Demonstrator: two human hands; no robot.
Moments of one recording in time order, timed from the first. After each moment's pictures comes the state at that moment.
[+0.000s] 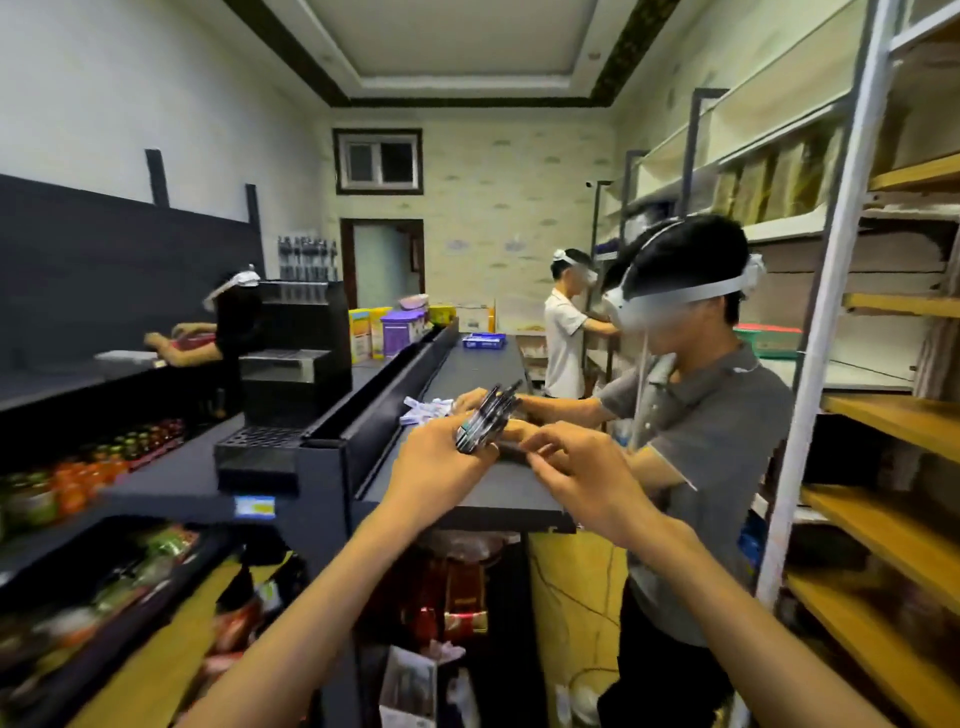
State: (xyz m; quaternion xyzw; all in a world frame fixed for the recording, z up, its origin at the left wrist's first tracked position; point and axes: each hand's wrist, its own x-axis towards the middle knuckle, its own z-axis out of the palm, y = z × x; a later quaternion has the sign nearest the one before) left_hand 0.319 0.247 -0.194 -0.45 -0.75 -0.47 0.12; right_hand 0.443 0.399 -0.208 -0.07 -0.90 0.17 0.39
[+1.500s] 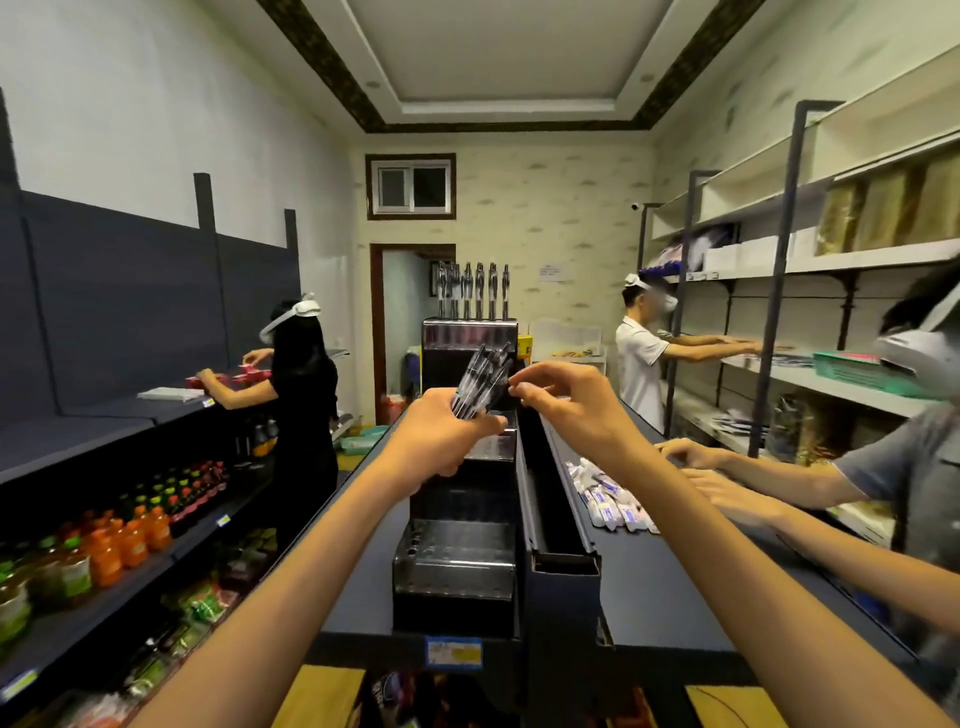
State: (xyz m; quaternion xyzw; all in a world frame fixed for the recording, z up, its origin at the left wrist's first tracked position) left_hand -0.076 0.136 -0.135 -0.45 -0.69 -0.56 -0.06; right_hand 0.047 0.281 -0.118 -0.01 -0.85 0.33 0.42
